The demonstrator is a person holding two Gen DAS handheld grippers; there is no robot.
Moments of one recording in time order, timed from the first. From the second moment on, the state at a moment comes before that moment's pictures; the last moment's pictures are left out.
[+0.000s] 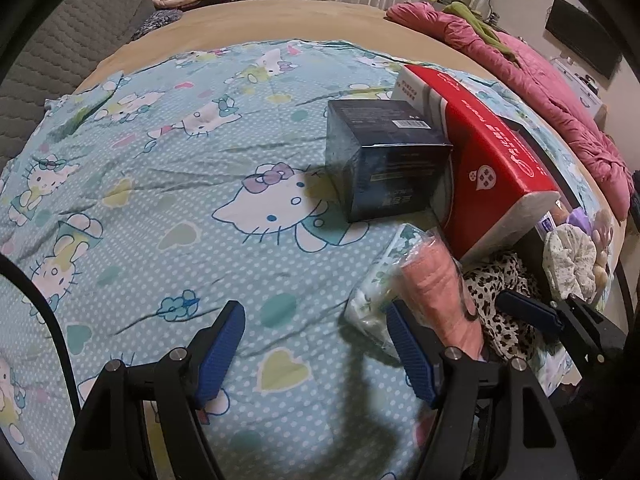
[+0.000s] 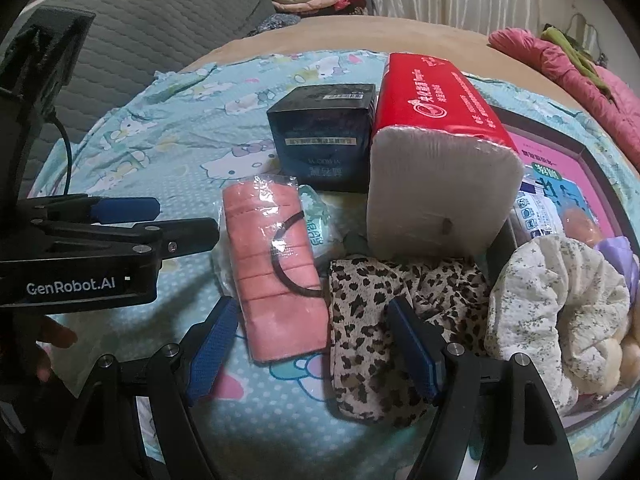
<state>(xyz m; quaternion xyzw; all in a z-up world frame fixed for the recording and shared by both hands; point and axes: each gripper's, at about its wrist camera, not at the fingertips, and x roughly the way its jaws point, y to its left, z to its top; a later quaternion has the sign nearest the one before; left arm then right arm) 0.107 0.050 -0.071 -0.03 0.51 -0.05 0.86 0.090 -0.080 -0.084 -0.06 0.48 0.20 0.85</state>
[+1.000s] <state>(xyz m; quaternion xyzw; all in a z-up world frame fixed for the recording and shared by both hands) 0.128 -0.001 -0.096 0.03 0.52 -0.13 0.84 0.107 -0.123 -0.093 0.02 0.50 0.20 0.84</state>
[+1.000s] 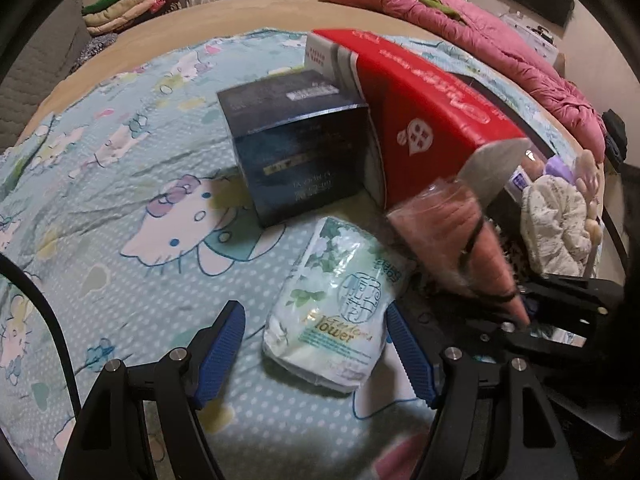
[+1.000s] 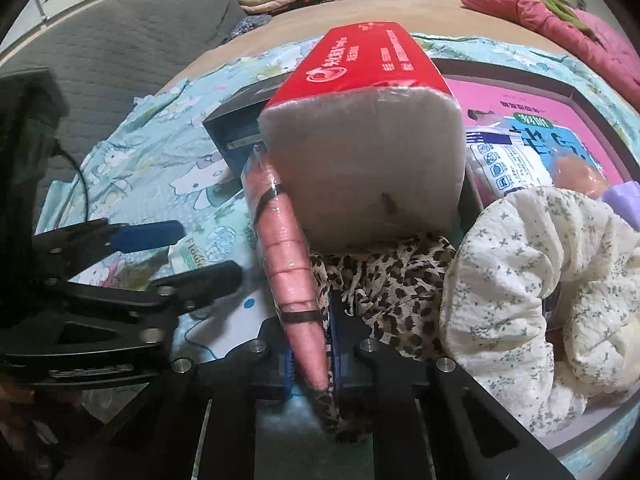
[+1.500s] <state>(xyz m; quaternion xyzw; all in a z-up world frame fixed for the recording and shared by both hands) 0.122 0.017 -0.084 -0.04 0.51 -0.16 0.85 0.094 -0.136 -0.065 0.04 0.46 0.22 0.86</state>
